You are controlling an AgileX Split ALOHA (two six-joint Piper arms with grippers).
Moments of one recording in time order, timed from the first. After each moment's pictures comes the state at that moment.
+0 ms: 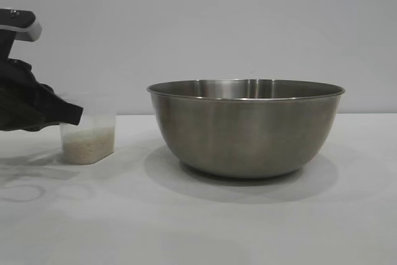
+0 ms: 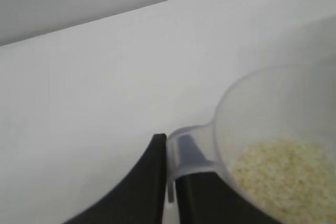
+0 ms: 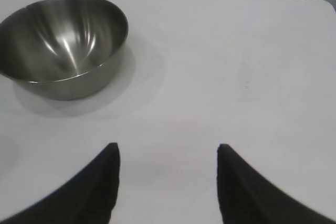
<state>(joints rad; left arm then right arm) -0.29 2.10 -0.58 0.00 -1.14 0.11 0.08 -0.02 -0.49 0.13 1.14 -0.12</state>
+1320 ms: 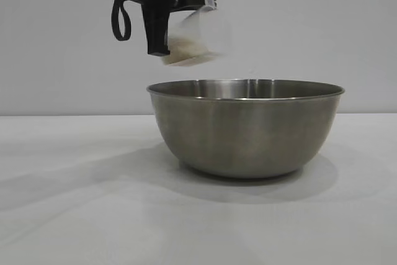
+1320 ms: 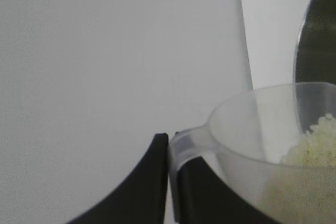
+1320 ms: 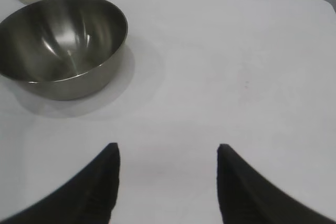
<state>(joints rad) -0.50 1.92 -1.02 0.52 -0.78 1.22 0.08 -0.02 -0.49 0.13 1.14 -0.12</state>
